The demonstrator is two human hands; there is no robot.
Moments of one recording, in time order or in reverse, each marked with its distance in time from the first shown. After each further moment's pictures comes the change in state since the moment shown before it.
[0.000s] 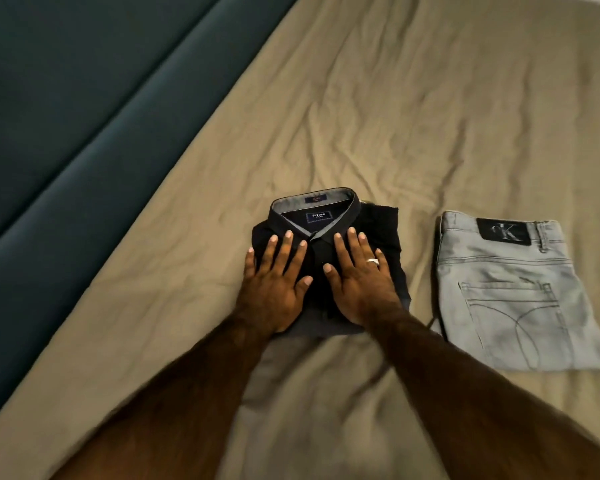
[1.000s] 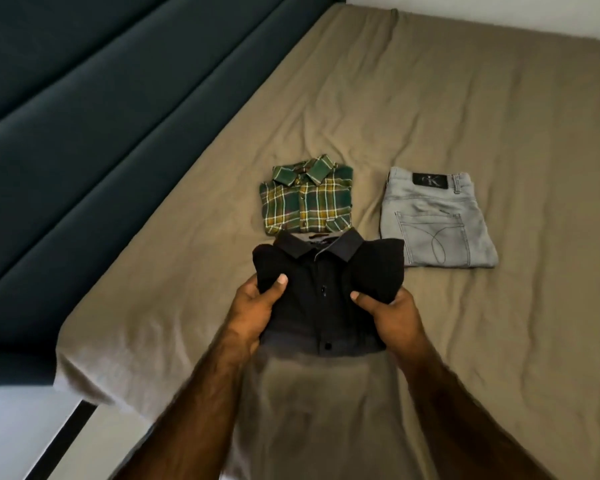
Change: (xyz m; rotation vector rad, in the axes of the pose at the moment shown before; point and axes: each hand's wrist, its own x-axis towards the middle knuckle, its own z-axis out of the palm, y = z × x) left_hand -0.301 0.162 -0.132 -1.757 0.072 -0.677; right_hand -0.365 0.045 -0.049 1.324 0.187 0.377
